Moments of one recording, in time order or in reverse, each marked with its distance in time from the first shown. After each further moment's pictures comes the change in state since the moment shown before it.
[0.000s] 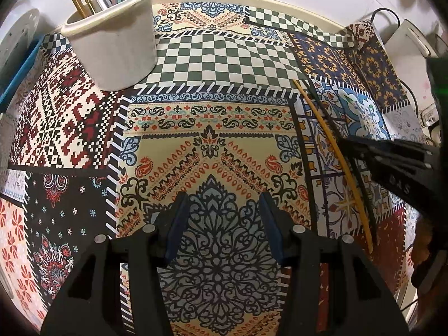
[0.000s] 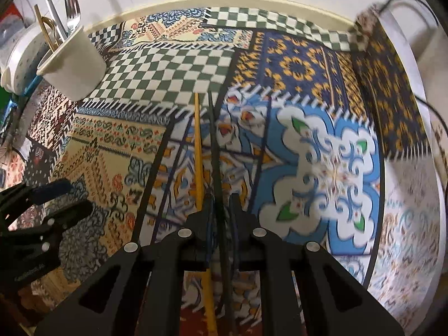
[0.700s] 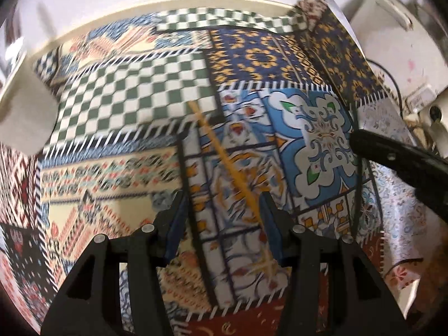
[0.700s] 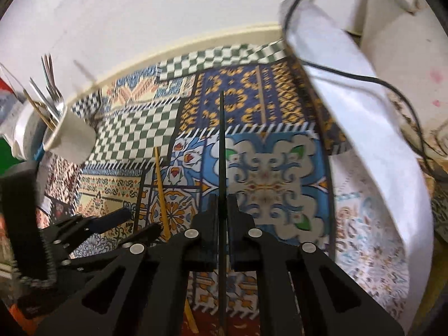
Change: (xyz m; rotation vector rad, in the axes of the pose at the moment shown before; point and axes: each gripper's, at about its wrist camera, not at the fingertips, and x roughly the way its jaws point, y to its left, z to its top) left arm 0.035 -0.107 0.044 0.157 0.019 -0.045; right arm -0.062 -0.089 -0.007 0.268 -0.137 0.088
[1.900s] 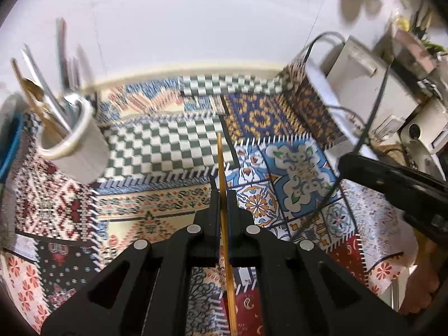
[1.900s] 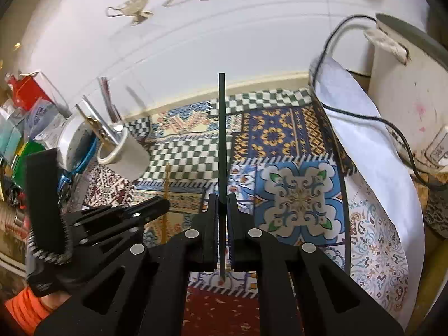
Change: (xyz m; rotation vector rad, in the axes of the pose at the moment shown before) left arm -0.111 0.036 -0.018 -0.003 -0.263 -0.032; right arm -0.049 0.069 -0.009 -0.069 -0.162 0.110
